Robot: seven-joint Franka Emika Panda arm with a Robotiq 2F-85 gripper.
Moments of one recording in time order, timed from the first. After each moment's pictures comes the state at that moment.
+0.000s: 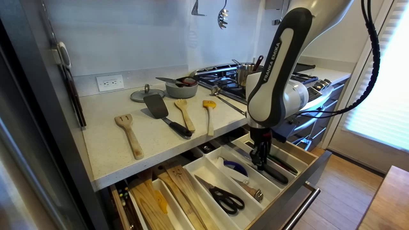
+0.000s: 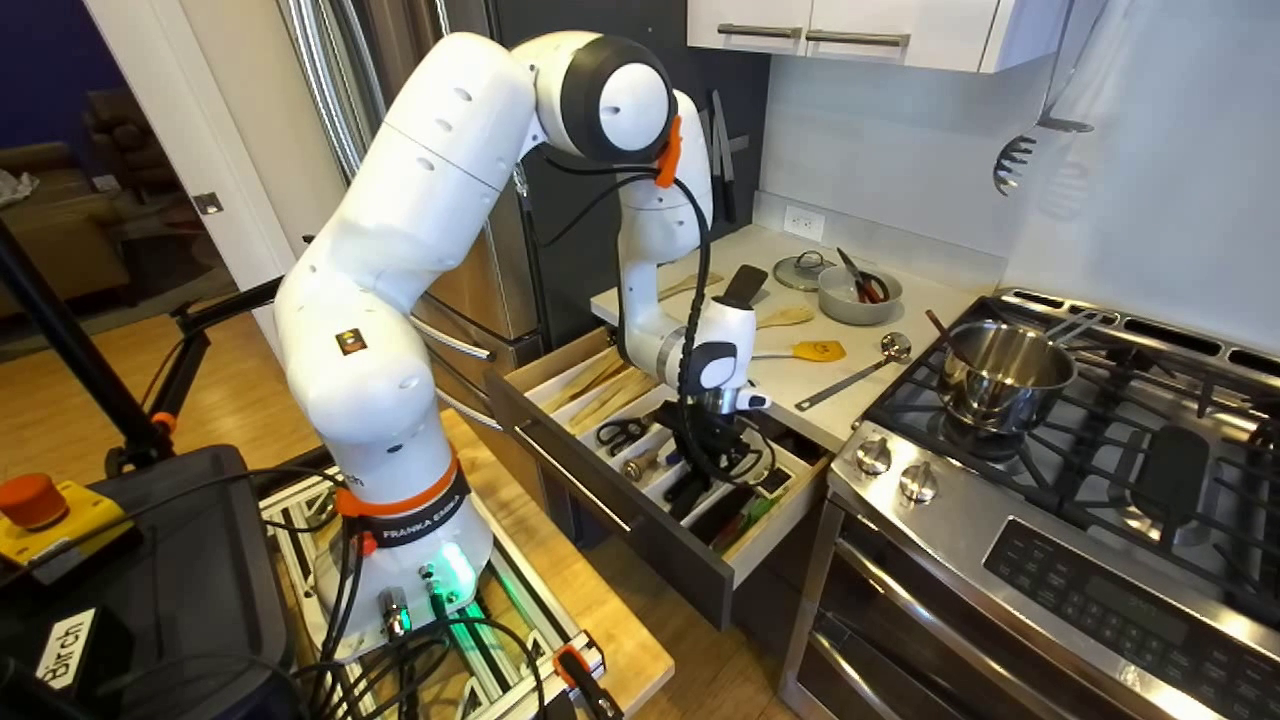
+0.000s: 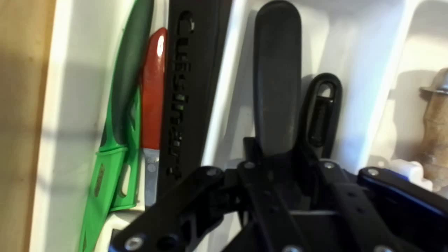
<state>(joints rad) -0.09 0.70 -0.04 -2.30 -0.17 2.82 -0.23</state>
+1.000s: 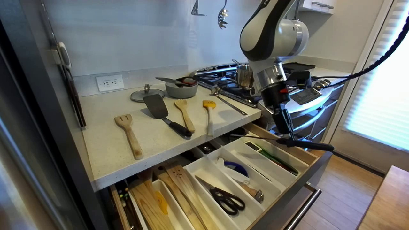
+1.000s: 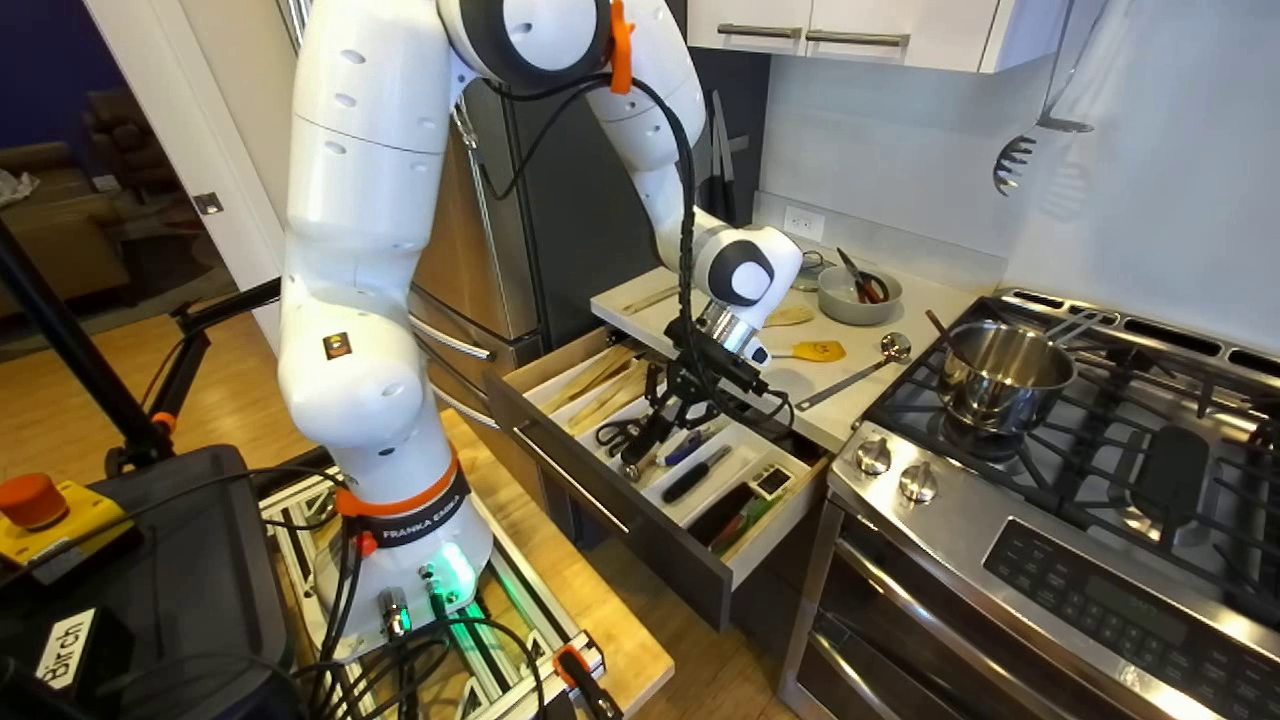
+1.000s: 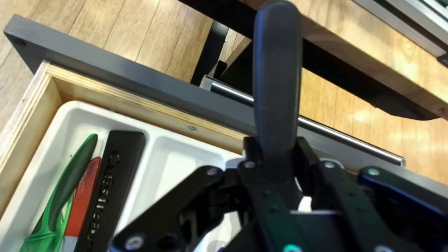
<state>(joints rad) -0.19 0.38 0.05 -2.26 -0.01 1.96 -0.58</state>
